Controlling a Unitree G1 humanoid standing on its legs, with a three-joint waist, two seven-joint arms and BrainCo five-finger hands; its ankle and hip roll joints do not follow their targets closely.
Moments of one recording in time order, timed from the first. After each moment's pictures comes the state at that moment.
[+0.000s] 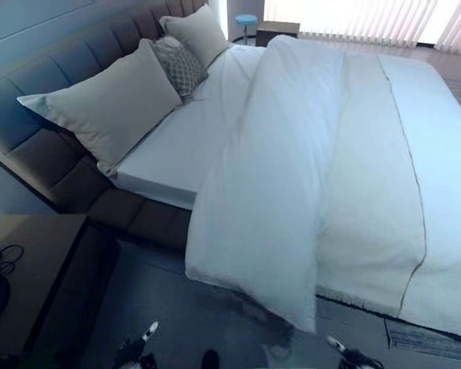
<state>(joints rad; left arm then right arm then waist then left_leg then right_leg) -0.05 0.23 -0.01 1.27 -0.42 -0.07 0.24 -0.08 -0.21 0.04 1.36 0.54 -0.01 -0.22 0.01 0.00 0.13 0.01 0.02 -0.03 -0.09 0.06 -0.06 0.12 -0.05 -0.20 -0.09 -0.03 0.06</state>
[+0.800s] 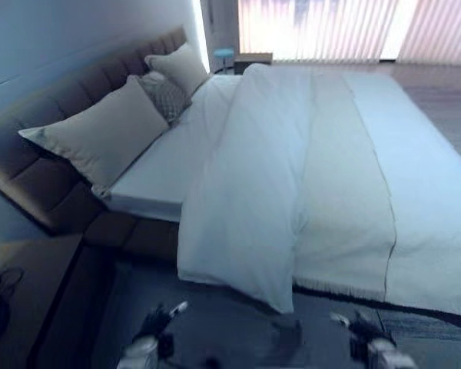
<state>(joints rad) -0.14 0.22 -0.17 0.98 -0.41 -0.05 0.11 -0.19 -0.36 0.21 0.97 0.34 0.01 -0.12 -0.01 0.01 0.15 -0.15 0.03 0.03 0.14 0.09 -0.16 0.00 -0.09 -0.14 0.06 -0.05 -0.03</state>
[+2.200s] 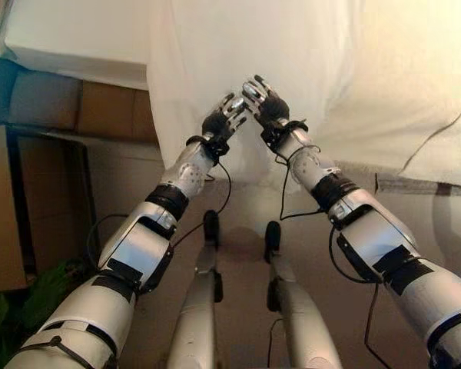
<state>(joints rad) -1.17 0.28 -0.44 0.90 -1.24 -0.03 -0.08 -1.27 -0.23 0.49 0.93 1.19 -0.10 -0.03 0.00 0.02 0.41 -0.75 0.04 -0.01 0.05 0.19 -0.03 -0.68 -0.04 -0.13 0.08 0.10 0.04</state>
